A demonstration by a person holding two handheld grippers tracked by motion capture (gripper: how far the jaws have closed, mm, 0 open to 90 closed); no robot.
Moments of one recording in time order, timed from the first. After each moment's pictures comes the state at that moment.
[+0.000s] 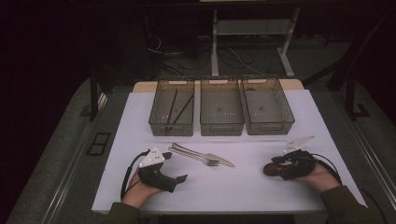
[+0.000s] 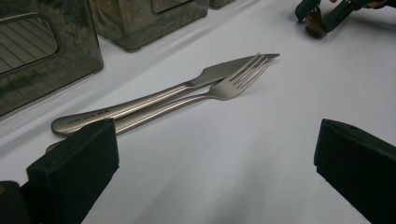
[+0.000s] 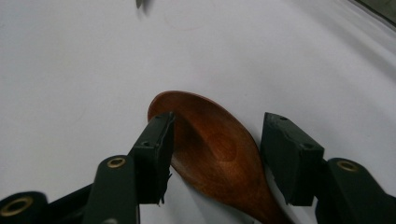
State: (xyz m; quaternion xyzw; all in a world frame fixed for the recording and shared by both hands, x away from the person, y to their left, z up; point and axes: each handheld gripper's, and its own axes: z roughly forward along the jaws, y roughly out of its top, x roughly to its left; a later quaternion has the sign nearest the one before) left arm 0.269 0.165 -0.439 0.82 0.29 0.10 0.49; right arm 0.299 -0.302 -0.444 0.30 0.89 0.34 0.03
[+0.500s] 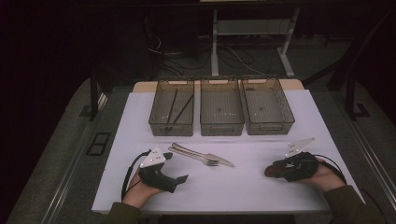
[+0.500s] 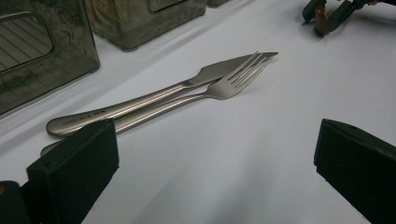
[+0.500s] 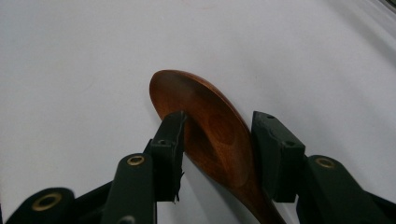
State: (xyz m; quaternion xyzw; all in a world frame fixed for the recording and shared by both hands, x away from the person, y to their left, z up) left arm 0.269 0.163 -0.440 0.82 0.28 0.10 0.48; right arm 0.294 -0.307 -0.442 0.26 0.91 0.32 0.03
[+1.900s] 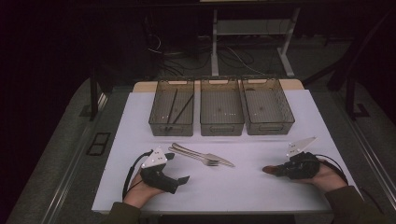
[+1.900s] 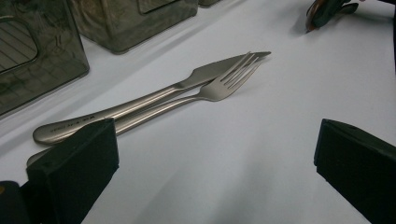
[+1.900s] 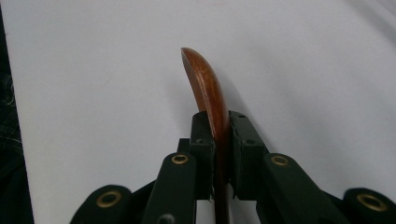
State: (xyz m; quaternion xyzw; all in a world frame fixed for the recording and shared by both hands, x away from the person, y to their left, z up) left arm 0.270 0.159 -0.441 0.83 0.27 0.09 0.49; right arm 0.293 -0.309 -0.438 0.26 0.91 0.32 0.01
